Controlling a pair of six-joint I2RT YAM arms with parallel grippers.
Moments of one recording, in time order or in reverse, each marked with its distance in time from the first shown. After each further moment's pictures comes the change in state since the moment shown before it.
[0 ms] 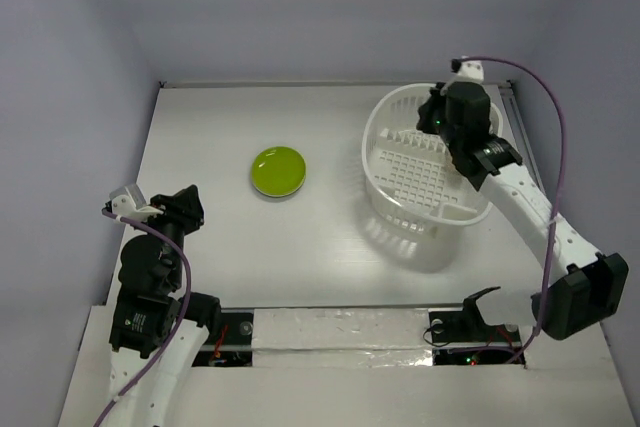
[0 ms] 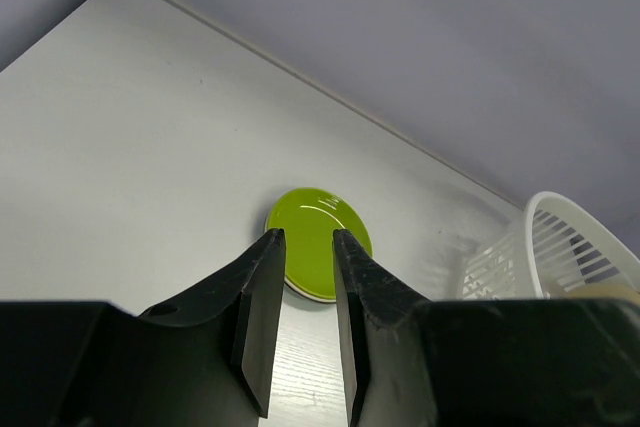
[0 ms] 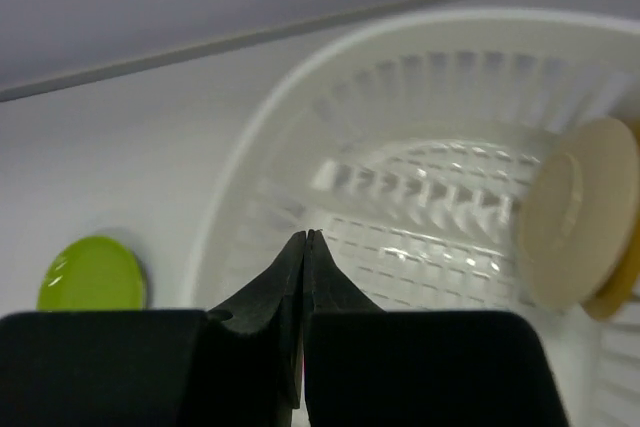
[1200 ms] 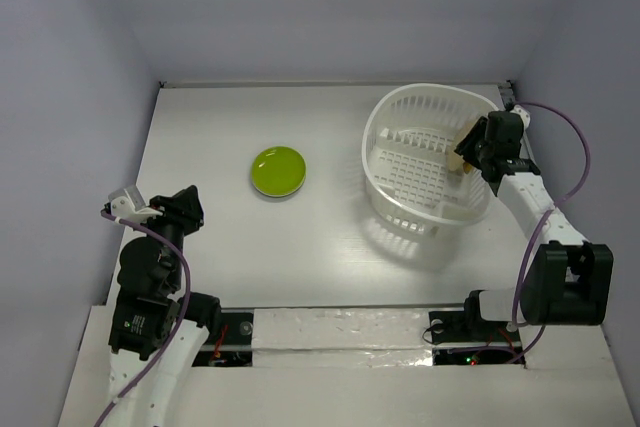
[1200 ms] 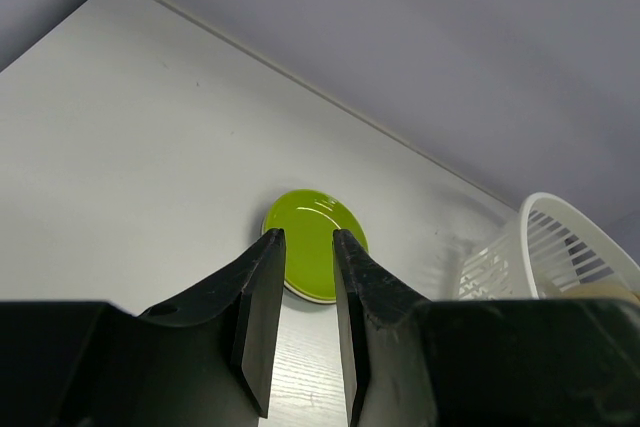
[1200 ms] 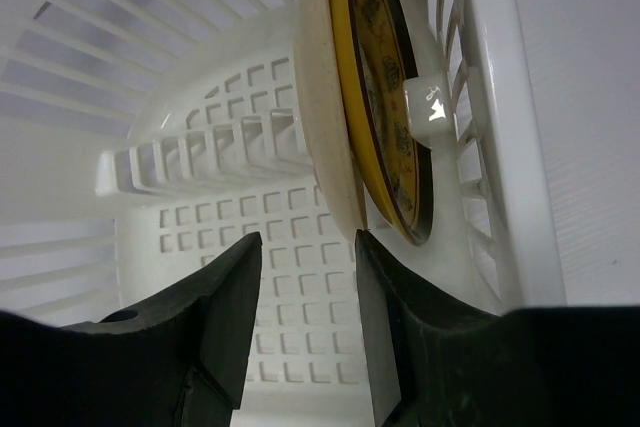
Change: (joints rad) left arm -0.009 -0.012 0.000 0.000 0.001 0.000; right arm -0.442 0.014 -0.330 0.046 -0.113 0.198
